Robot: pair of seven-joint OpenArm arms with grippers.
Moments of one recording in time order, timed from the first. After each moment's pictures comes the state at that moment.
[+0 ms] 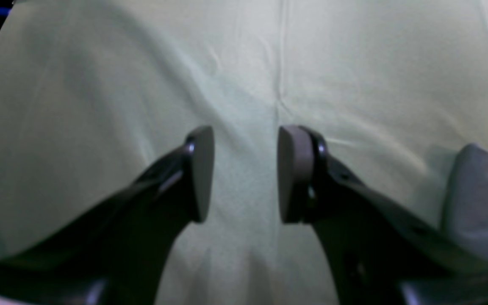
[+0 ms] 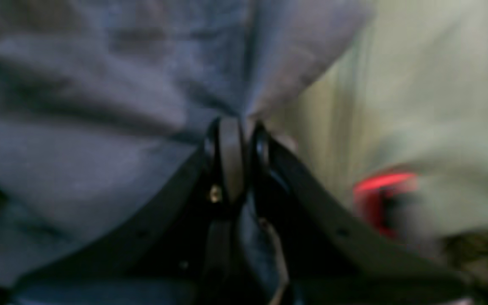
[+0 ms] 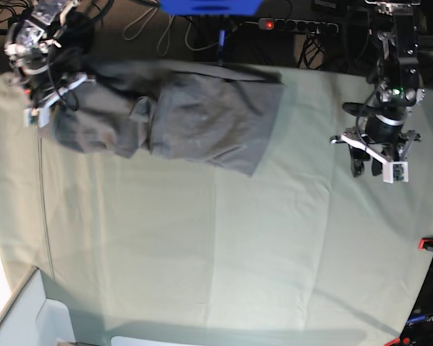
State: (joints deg) left arm 14.7 -13.3 -12.5 93.7 -14.9 -7.3 22.5; right arm -16.5 -9.8 46.1 98.3 -14.2 39.4 -25.7
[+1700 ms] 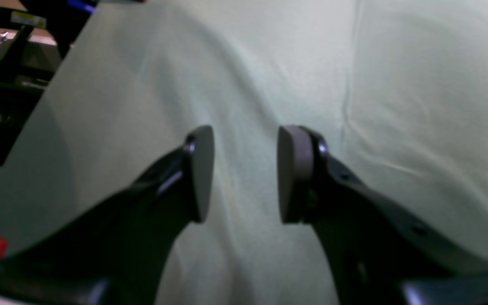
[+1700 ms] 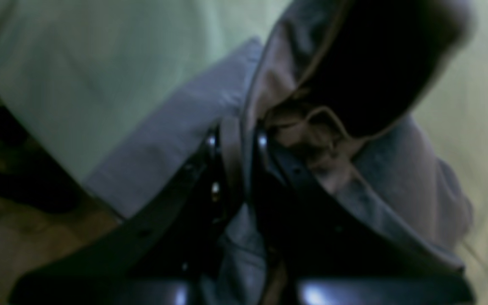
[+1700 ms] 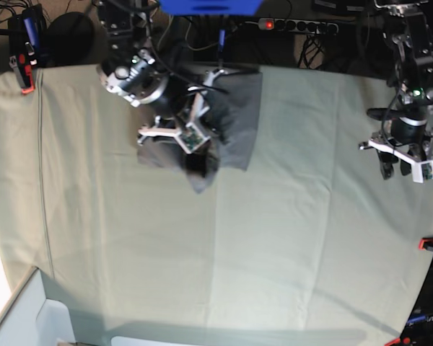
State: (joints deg) left arm 14.4 -13.3 -20.8 93.7 -14.7 -7.3 22.7; right arm -19.3 -8.6 -3.6 100.0 -14.8 39.4 -25.3
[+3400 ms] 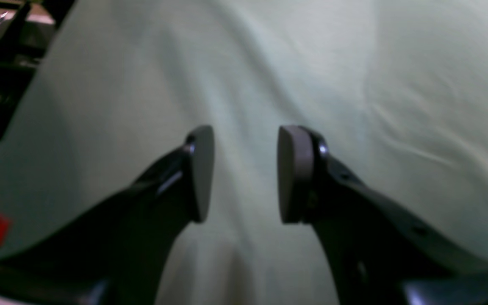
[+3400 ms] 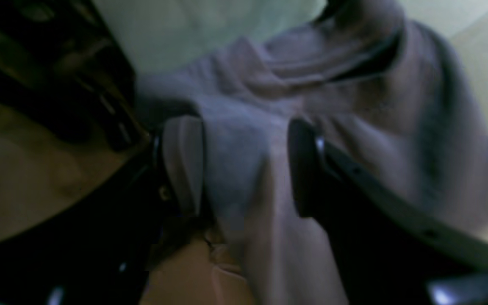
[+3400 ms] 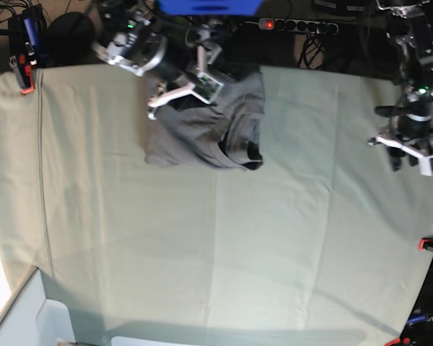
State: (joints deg) left arm 14.1 -13.7 -25.0 90.0 -14.7 -7.4 22.7; right arm -27.0 4.7 -14.9 108.8 -14.4 39.4 -25.3
